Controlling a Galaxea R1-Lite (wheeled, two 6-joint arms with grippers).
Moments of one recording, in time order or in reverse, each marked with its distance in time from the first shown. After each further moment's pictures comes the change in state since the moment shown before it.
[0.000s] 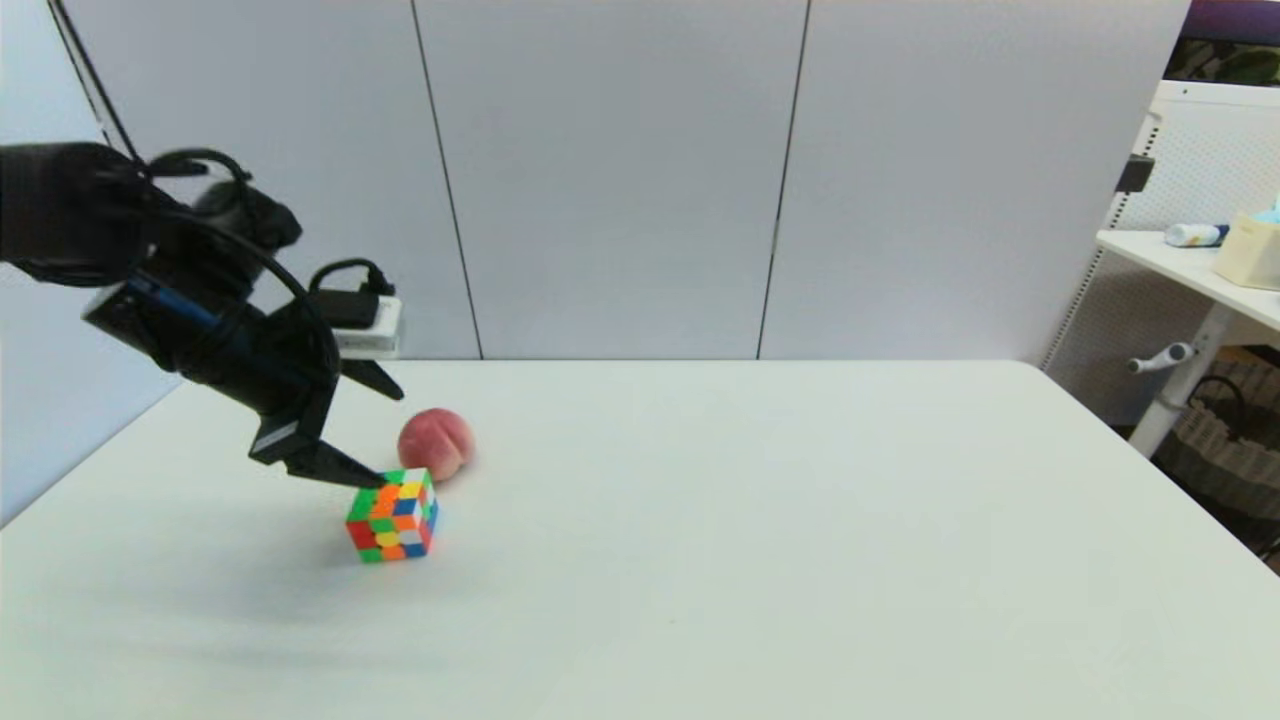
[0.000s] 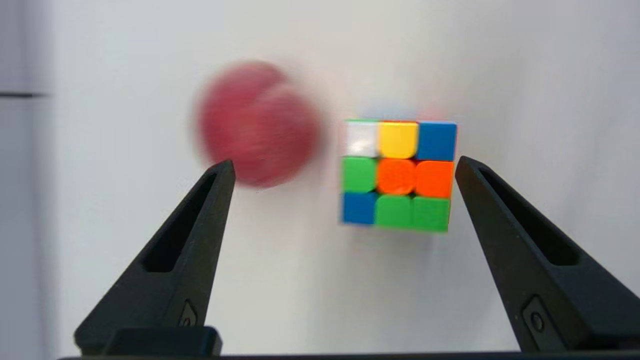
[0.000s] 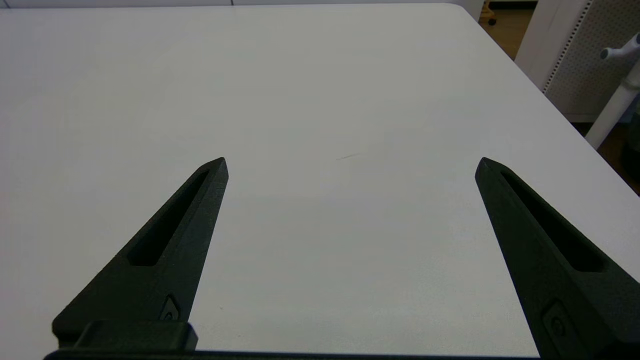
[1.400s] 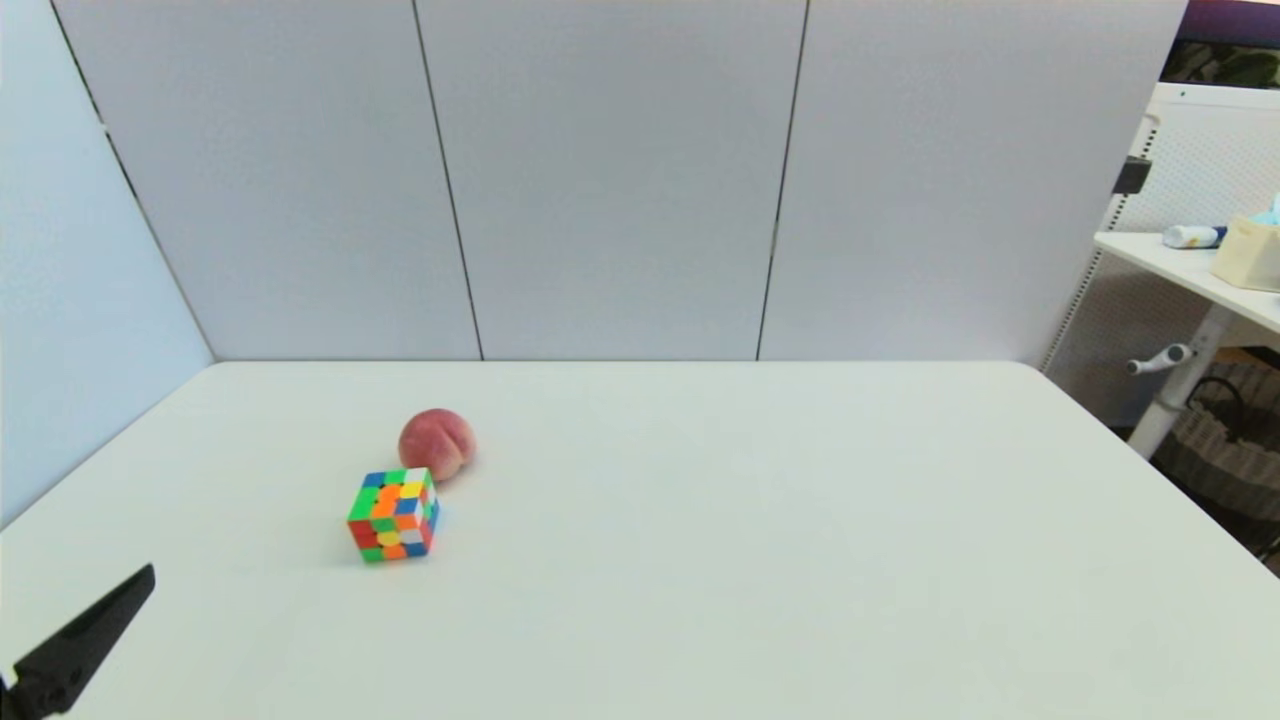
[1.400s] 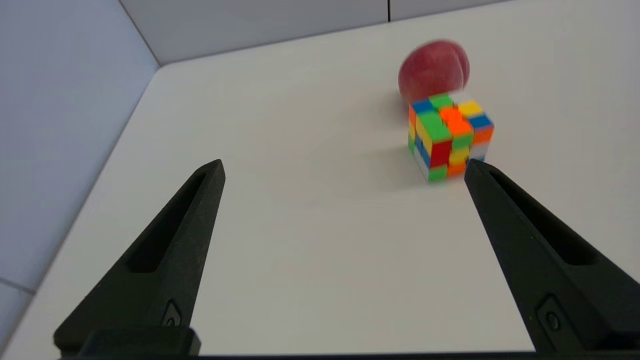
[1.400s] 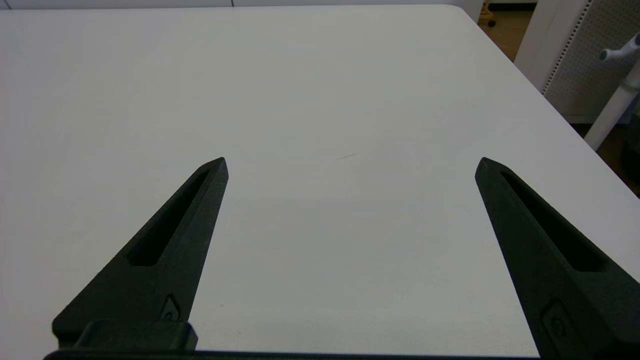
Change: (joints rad) left arm 0.003 -1.246 1.381 -1.133 0.489 -1.141; right arm 0.000 0.000 0.000 0.000 0.000 0.000
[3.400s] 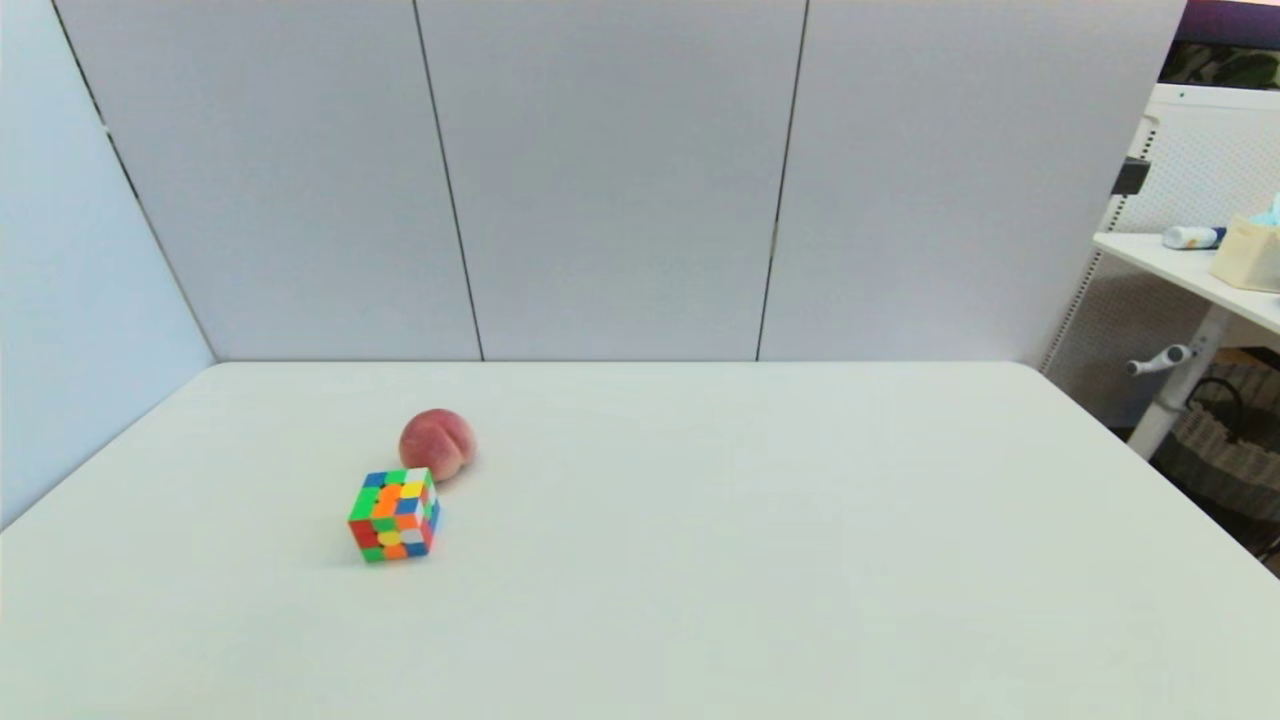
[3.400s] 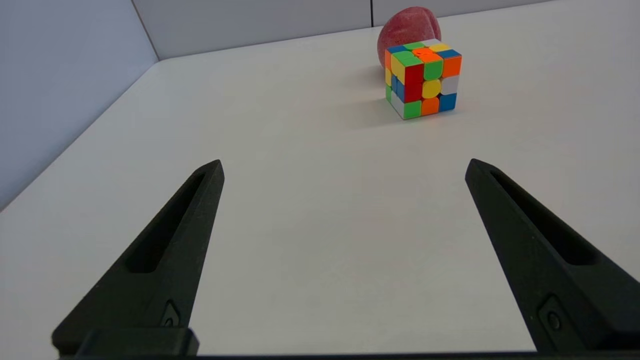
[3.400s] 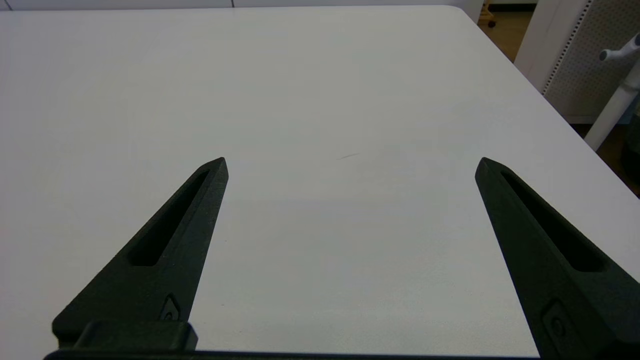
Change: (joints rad) left arm 0.068 -0.637 0.274 0.190 -0.087 -0.032; right arm 0.000 0.000 0.000 0.000 0.000 0.001
